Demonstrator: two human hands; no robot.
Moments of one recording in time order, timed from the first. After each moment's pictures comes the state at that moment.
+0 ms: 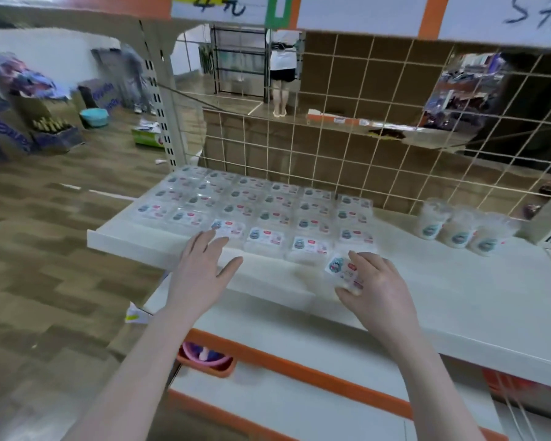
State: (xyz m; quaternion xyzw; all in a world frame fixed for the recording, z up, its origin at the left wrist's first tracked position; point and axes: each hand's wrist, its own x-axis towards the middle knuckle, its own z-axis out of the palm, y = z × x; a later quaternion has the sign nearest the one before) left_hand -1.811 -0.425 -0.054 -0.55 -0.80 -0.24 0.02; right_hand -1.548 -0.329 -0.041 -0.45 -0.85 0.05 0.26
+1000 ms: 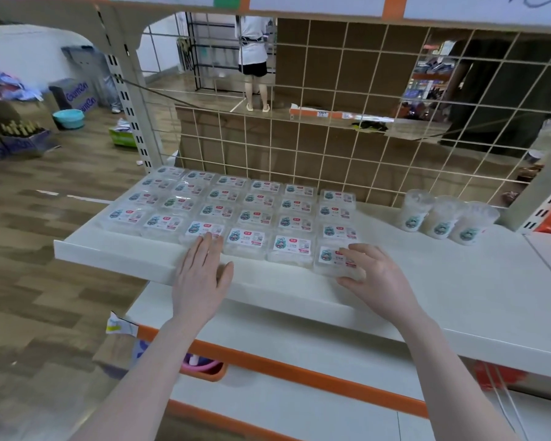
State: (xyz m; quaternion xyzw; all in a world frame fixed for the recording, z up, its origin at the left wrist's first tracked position) left_hand -1.797 -0.394 -0.097 -0.55 -0.80 -0.23 0.06; right_hand -1.520 -0.275 -0.062 -0.42 -0.87 0.09 0.24
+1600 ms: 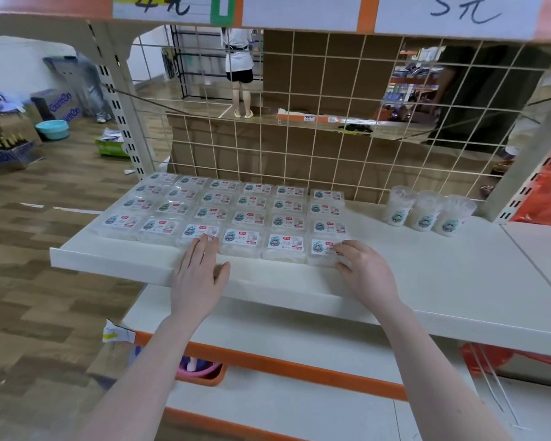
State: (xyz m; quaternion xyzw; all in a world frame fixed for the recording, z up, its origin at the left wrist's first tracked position) left_hand -1.797 -0.396 -0.091 -0.55 -0.80 -0.23 0.03; right_hand -1.531 -0.276 -0.072 -0.44 -0.85 0.04 0.29
